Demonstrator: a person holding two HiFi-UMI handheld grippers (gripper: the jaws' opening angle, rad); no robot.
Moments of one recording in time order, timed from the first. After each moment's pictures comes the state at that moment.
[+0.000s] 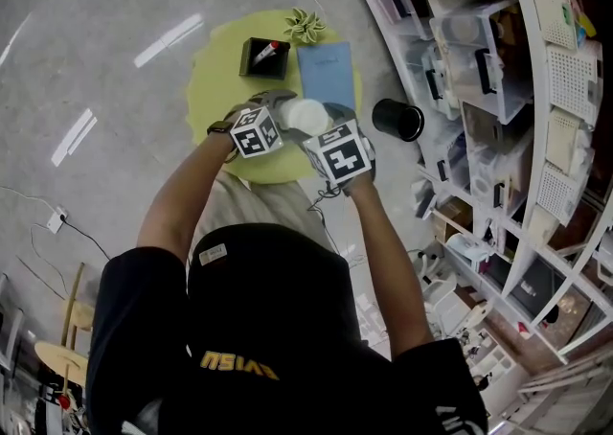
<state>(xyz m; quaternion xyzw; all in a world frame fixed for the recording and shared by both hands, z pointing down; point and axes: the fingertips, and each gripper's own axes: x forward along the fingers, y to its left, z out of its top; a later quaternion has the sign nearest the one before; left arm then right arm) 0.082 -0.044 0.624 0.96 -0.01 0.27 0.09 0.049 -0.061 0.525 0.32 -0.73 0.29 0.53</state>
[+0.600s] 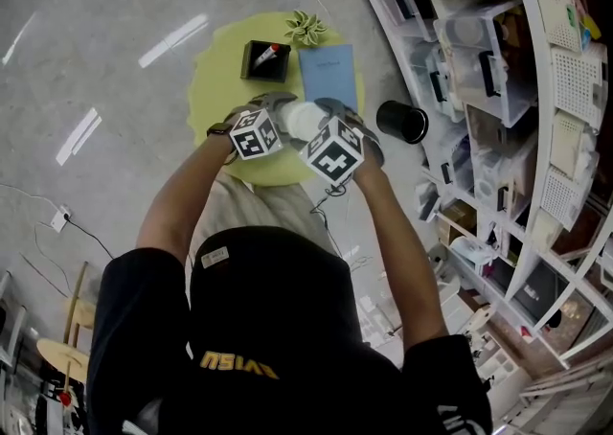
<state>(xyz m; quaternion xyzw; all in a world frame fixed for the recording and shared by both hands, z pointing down) 0.081 -0.044 0.629 0.96 0.00 0.27 0.09 0.039 -0.054 0.537 0.17 -0.75 0.18 0.61</state>
